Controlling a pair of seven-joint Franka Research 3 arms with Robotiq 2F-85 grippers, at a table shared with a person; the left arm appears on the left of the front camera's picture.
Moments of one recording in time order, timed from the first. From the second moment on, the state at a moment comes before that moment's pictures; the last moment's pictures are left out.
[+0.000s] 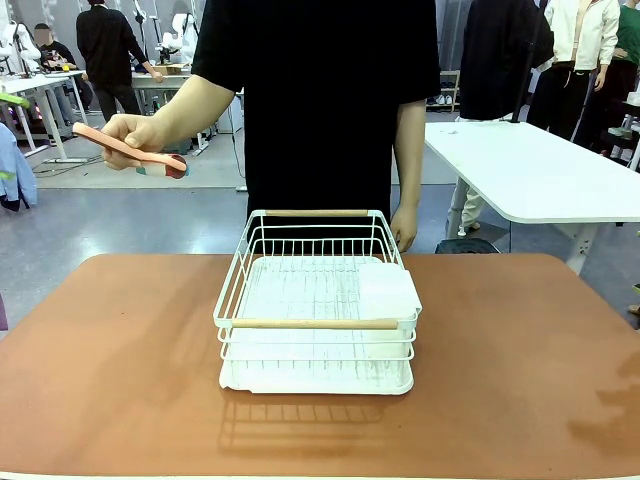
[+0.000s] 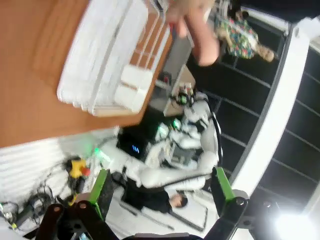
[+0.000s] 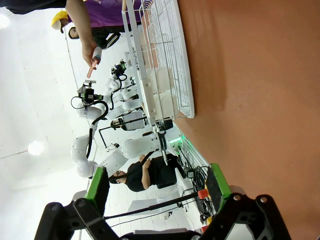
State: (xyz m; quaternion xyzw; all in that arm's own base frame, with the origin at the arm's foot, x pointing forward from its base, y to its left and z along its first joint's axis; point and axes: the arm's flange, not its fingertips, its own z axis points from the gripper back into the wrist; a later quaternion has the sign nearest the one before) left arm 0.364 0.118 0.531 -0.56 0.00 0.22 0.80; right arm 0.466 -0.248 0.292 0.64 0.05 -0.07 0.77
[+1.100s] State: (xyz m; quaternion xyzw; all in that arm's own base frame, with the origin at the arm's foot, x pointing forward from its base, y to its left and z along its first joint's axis) left arm 0.409 0.059 0.565 -0.36 -0.05 0.35 0.86; right arm 0.466 -0.248 0.292 0.64 0.05 -0.07 0.77
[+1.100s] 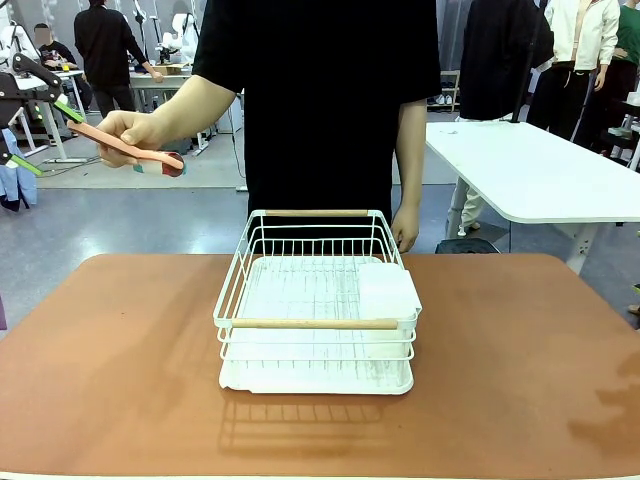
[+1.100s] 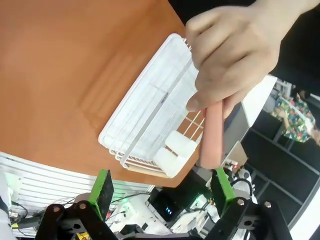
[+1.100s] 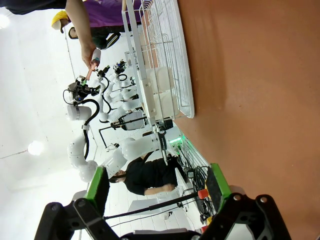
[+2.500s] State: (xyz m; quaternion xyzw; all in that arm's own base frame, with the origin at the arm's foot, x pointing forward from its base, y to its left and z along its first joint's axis) left arm 0.433 0.033 0.574 -0.36 -0.09 0.42 0.83; right arm 0.466 -0.248 0.292 0.64 0.05 -0.07 0.77
